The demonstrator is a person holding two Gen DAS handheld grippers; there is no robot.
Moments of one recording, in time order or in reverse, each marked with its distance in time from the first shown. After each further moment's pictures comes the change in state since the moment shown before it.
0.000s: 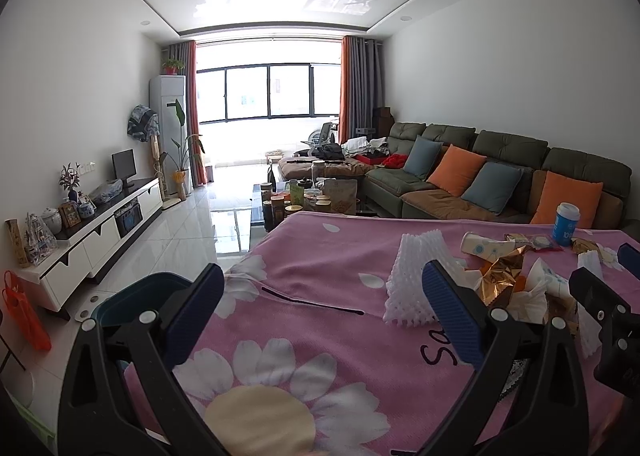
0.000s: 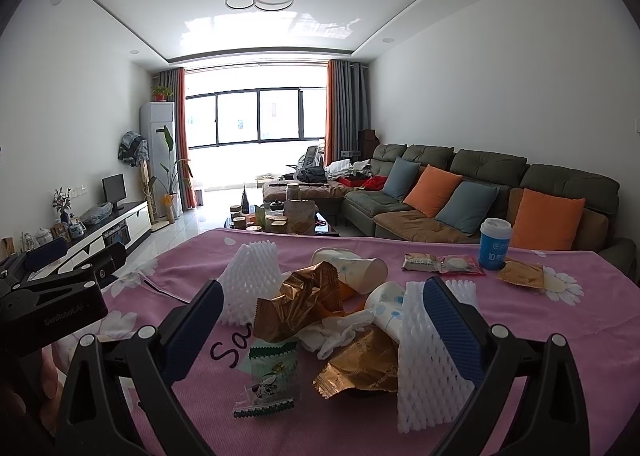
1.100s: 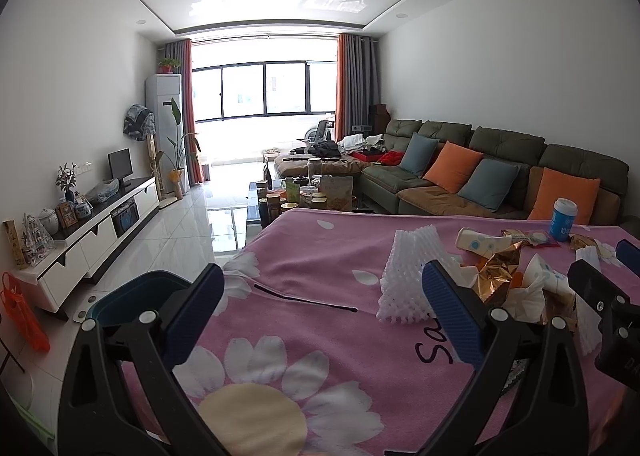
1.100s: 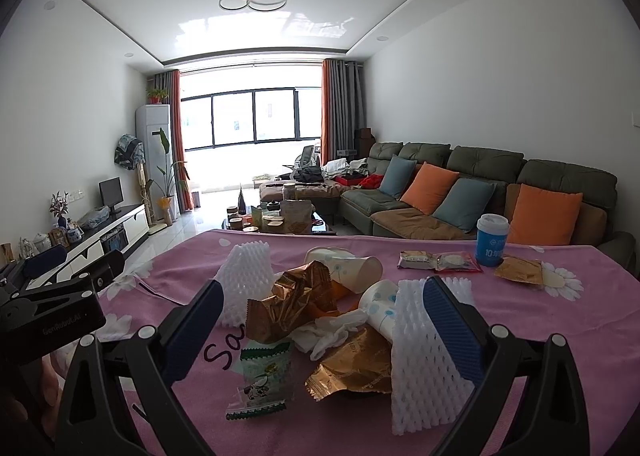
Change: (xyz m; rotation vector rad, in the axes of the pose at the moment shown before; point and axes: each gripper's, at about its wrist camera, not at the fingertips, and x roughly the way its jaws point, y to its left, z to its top) left arm 0.005 -0.008 -0.008 0.005 0.009 -0.011; right arm 0.006 -0.006 -0.001 0.018 0.004 -0.008
